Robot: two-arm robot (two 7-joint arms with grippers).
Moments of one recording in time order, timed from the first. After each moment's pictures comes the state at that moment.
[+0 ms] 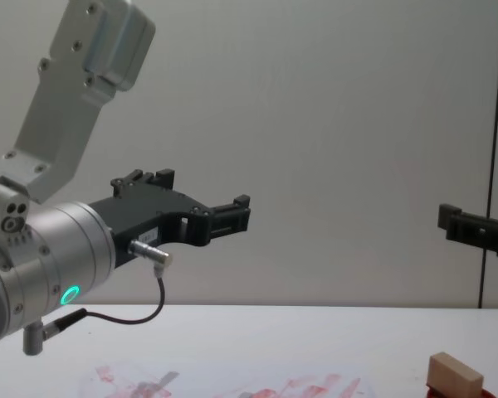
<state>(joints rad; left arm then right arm) -0.24 0.38 0.45 -1.63 -0.20 0.01 -0.01 -0.01 0.34 -0.23 -1.77 0.29 0.03 0.07</state>
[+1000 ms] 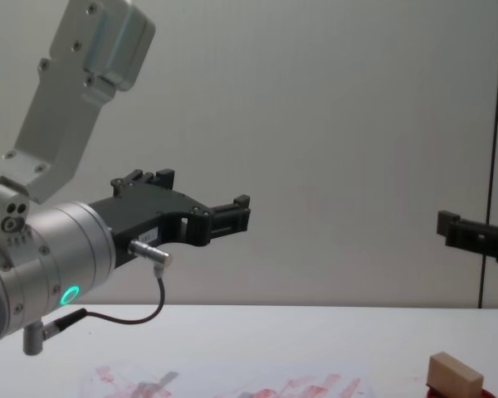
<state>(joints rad) -0.24 0.38 0.45 -1.63 -0.20 0.01 -0.01 -0.01 0.34 -0.22 -1.75 0.30 0.05 0.09</state>
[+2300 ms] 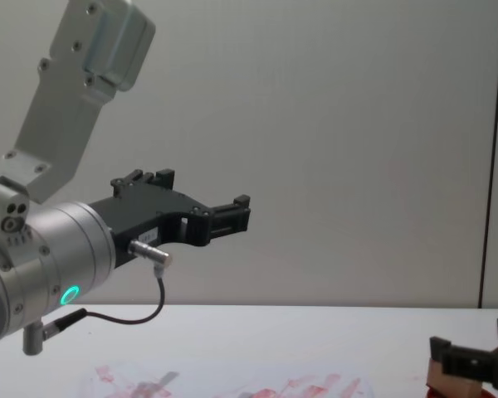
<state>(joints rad) -0.24 0.38 0.45 -1.63 -0.20 0.01 -0.01 0.01 0.34 -0.23 -1.59 0.27 0.12 0.21</state>
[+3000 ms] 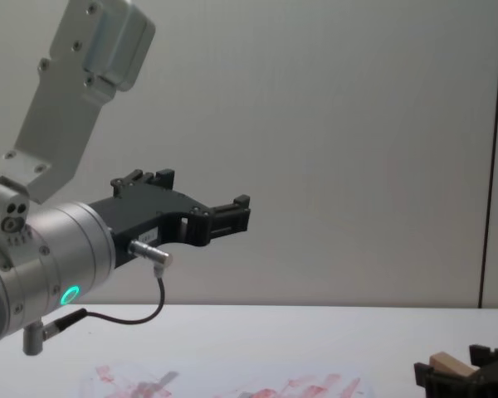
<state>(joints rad) -0.24 0.38 0.45 -1.63 -0.20 0.01 -0.01 0.08 0.29 -0.25 -1.48 0.23 0.15 0.24</state>
